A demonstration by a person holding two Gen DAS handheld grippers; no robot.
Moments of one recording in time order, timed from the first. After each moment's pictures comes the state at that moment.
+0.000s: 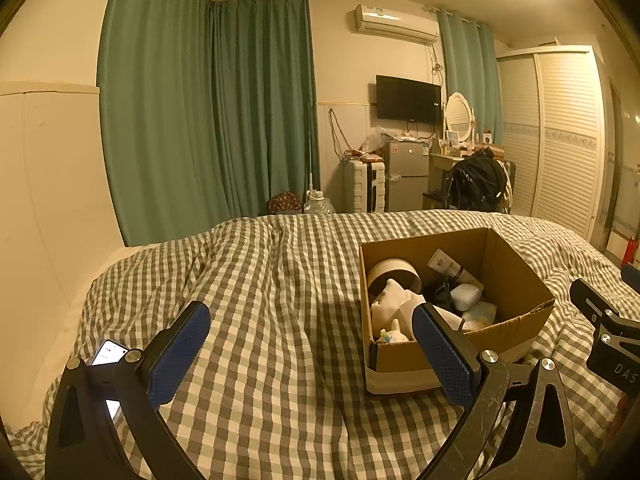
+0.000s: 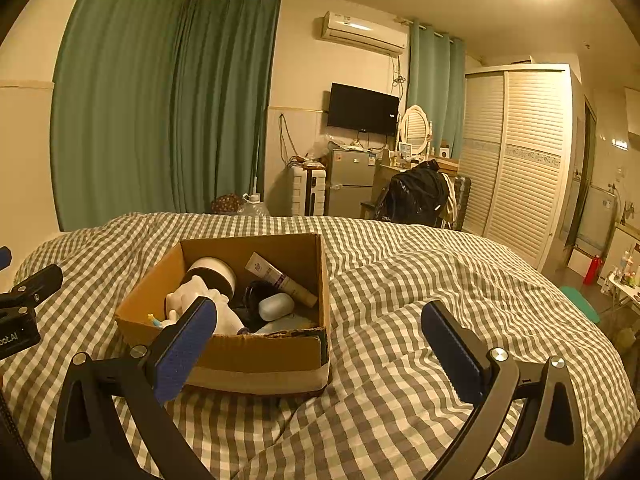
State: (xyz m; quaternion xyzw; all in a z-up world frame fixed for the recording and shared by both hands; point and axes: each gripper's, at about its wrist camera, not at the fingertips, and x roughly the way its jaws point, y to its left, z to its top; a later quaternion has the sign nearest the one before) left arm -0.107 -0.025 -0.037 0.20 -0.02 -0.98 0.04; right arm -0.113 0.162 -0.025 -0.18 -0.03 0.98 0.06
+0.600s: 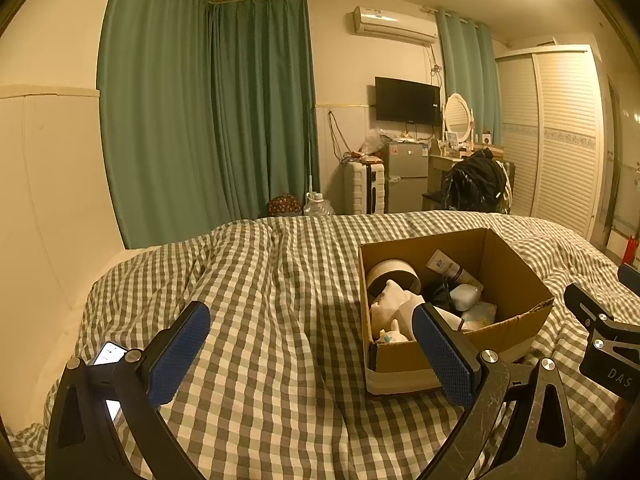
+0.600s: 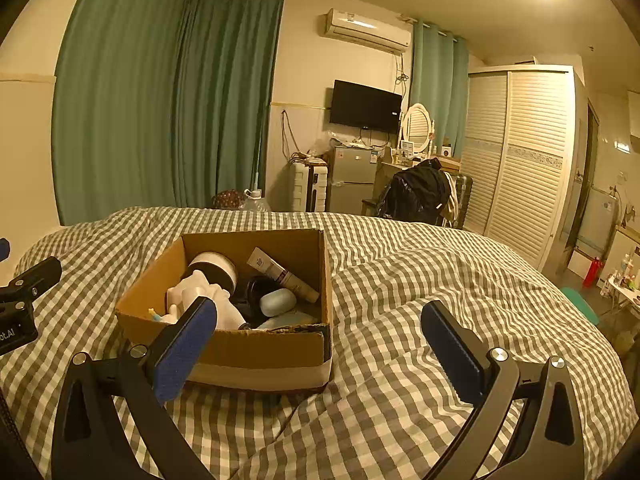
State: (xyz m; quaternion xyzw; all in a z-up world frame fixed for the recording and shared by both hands) left arm -0.107 -0.026 -0.039 0.20 -0.02 -0.98 0.04; right arm -0.115 0.159 -0.029 -0.19 -0.04 0.98 0.05
